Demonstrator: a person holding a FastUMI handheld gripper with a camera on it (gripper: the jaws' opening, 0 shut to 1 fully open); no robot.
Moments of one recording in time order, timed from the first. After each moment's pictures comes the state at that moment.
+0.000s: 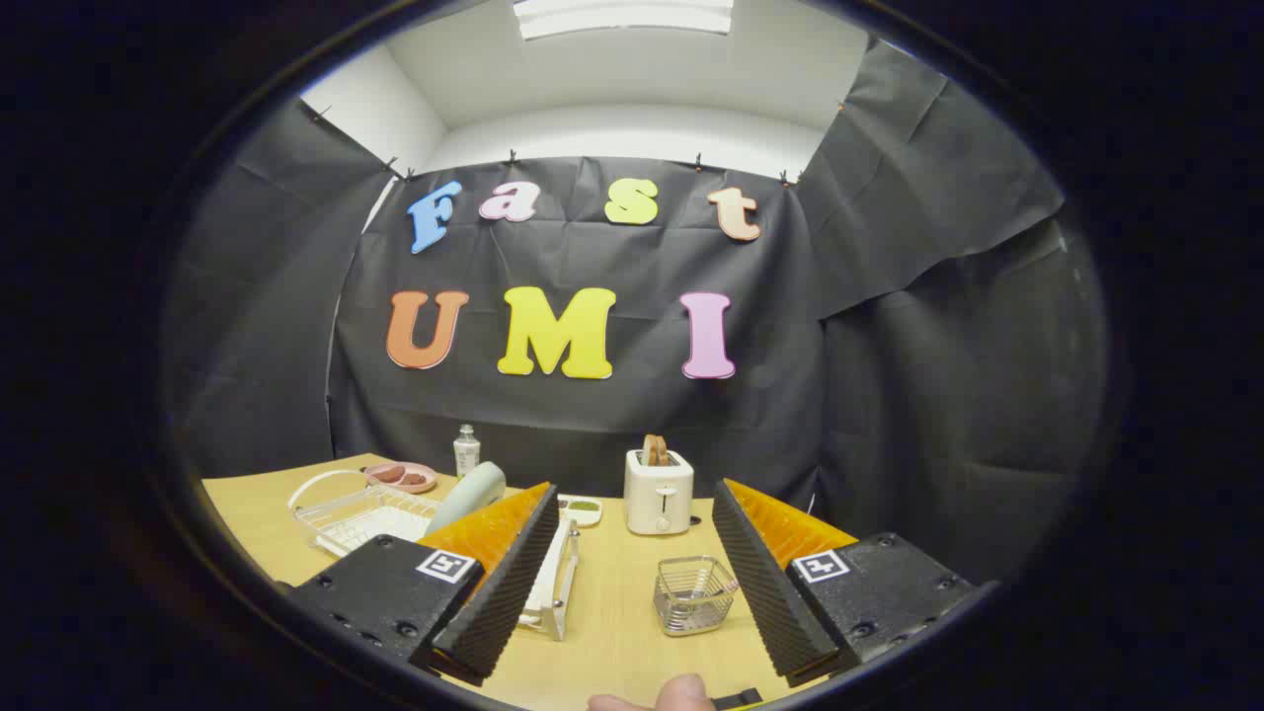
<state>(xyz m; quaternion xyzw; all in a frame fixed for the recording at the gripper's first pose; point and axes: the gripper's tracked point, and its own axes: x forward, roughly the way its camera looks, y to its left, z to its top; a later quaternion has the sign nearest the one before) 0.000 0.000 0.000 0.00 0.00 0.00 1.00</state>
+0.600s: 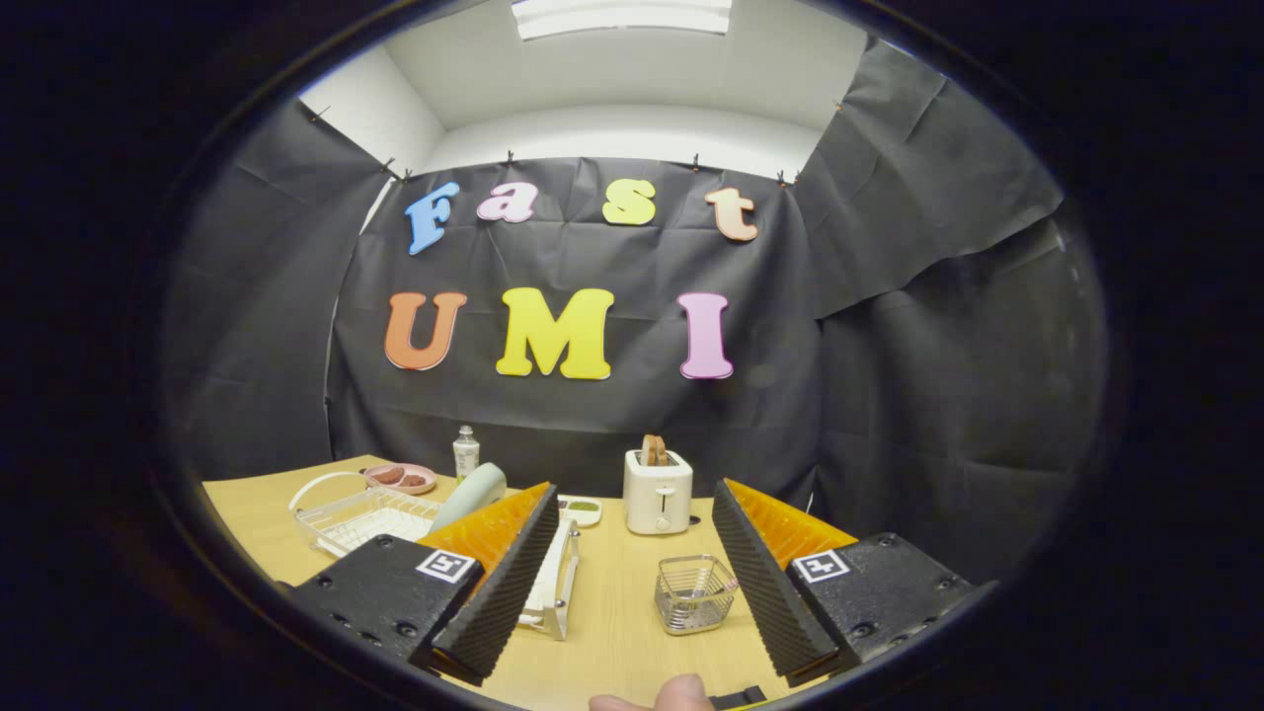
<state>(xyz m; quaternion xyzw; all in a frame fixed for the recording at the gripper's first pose) -0.002 0.001 -0.001 0.01 0.00 0.00 1.00</state>
